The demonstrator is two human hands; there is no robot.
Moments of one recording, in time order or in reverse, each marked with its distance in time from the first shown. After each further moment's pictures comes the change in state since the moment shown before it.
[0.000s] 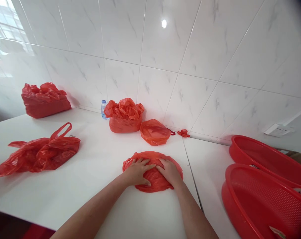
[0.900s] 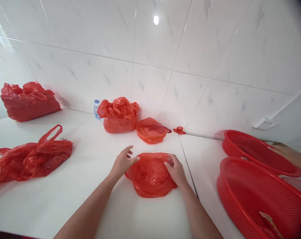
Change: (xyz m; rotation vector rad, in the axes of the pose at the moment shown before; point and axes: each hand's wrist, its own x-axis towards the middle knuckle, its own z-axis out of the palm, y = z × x) left_hand -0.008 -0.033 -0.014 -0.488 0.563 -0.379; right_hand -0.022 0.012 -0.015 0.299 0.293 0.179
